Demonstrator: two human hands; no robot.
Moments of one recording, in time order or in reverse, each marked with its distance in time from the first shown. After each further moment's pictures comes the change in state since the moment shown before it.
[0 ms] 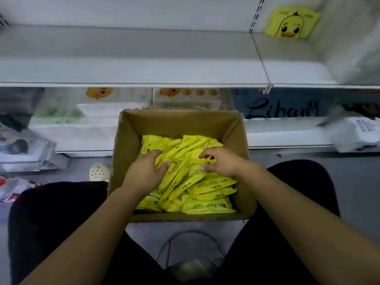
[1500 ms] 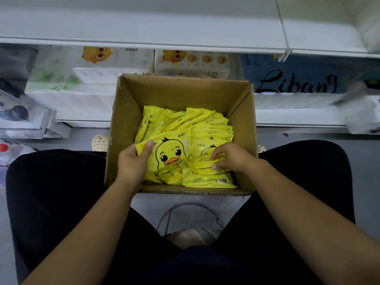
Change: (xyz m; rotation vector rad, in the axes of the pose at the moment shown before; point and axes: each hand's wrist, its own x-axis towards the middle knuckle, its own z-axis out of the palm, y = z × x) left_hand -0.048 -0.007 0.022 -0.923 0.218 -0.481; right_hand -0.022 0.042 0.046 0.081 -0.103 0.178
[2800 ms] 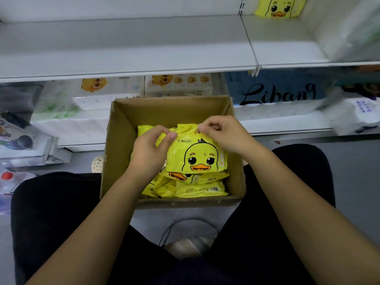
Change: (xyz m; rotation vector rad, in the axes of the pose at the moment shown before) left_hand -0.037 0.085 0.050 0.487 -0.126 0.564; right_hand -0.056 -0.061 -0.074 0.442 0.365 -0.311
